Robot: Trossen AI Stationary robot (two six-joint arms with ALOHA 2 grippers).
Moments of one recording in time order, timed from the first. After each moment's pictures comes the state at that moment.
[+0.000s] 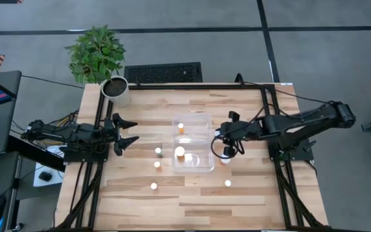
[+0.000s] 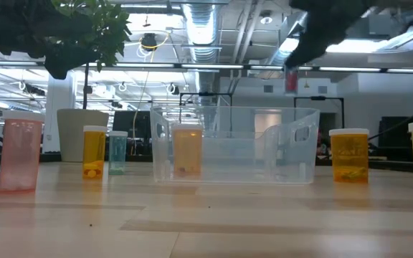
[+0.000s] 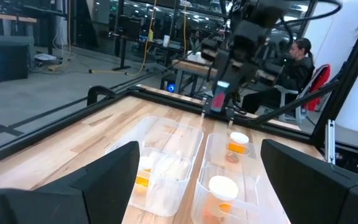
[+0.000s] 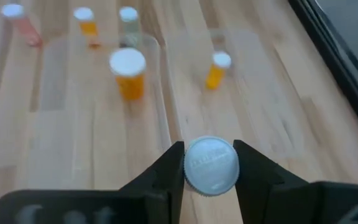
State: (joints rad) left arm -0.20 0.12 0.15 -0.04 -0.41 -0.22; right arm 0.14 1.17 0.90 -0.48 0.32 0.14
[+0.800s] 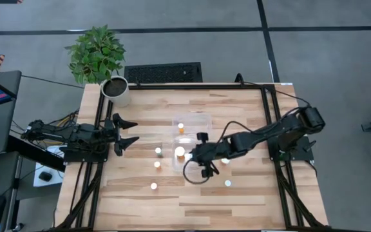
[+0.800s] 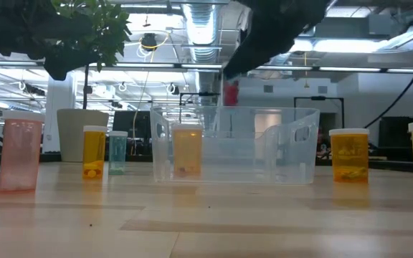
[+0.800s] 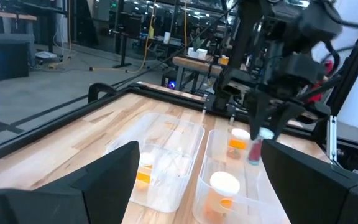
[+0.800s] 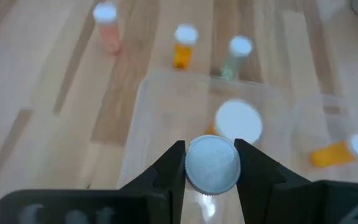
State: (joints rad) left arm -0.20 0.12 0.15 -0.06 -0.41 -0.22; right arm 0.24 1.64 1.12 -0.21 0.20 0.00
